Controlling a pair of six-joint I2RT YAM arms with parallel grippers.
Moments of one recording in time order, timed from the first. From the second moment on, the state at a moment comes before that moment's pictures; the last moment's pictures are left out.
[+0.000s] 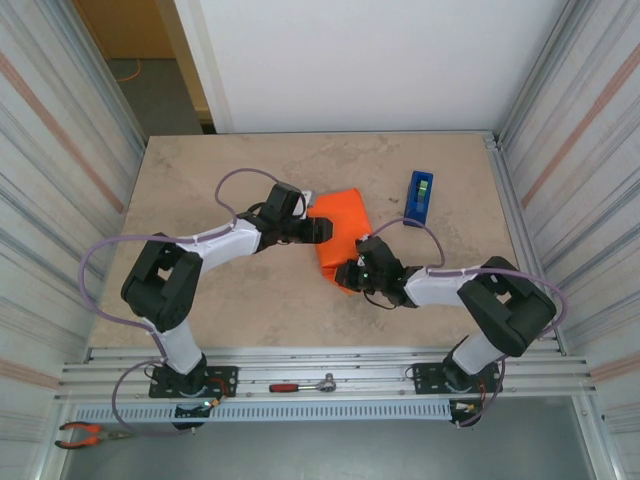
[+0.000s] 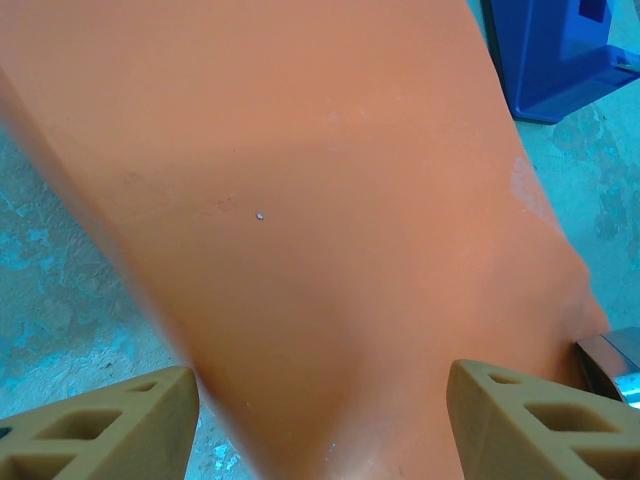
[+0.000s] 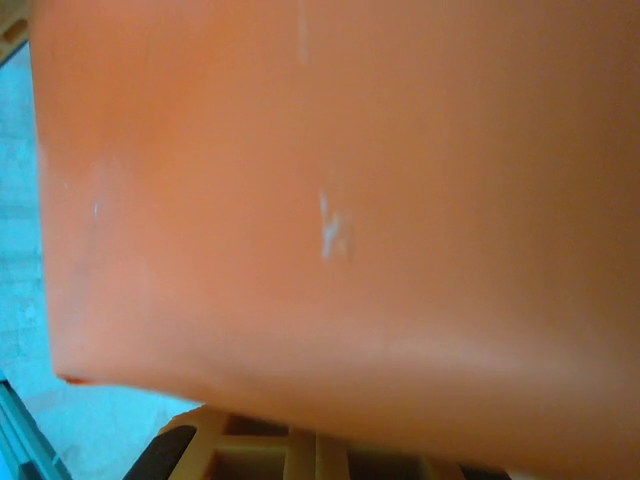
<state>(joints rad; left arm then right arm) -0.59 1.75 1.10 -0.14 0.28 -0.46 0.74 1.56 0.55 0.28 -0.18 0.96</state>
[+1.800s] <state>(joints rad) -0.52 1.61 1.10 -0.13 0.28 -0.46 0.65 1.28 0.49 0.05 -0.20 0.93</state>
